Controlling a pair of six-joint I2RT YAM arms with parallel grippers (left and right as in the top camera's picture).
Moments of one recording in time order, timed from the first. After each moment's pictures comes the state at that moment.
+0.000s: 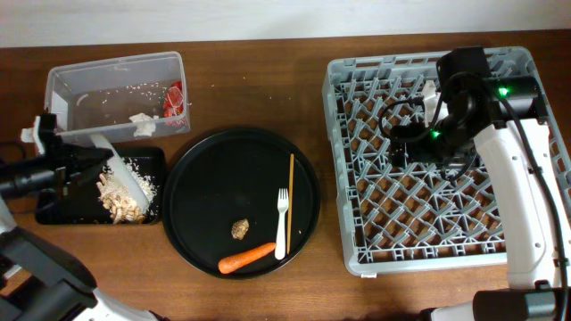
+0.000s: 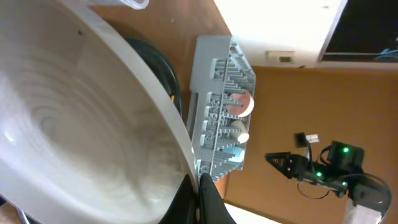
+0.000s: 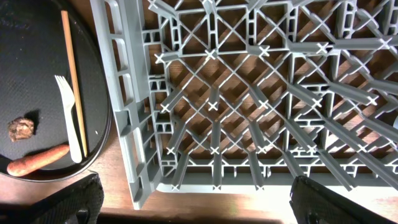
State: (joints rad) left arm 0.72 1.88 1.67 -1.68 1.10 0.43; right arm 0.06 1.61 1.72 -1.53 -0.10 0.10
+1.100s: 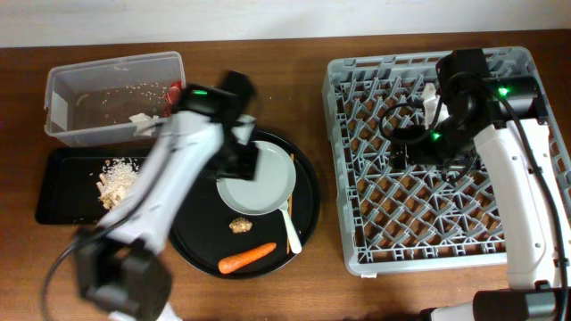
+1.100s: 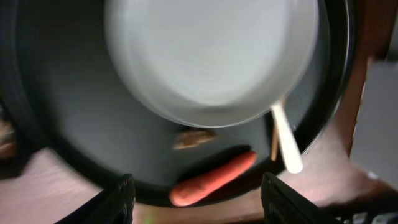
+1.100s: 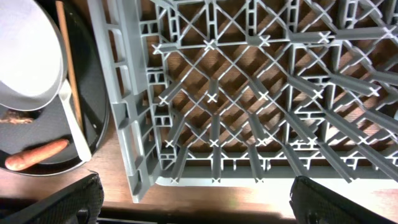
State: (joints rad) left arm -0.35 1.81 1.67 -1.42 0.08 -0.21; right arm 0.06 1.61 1.72 -1.56 -0.11 0.11
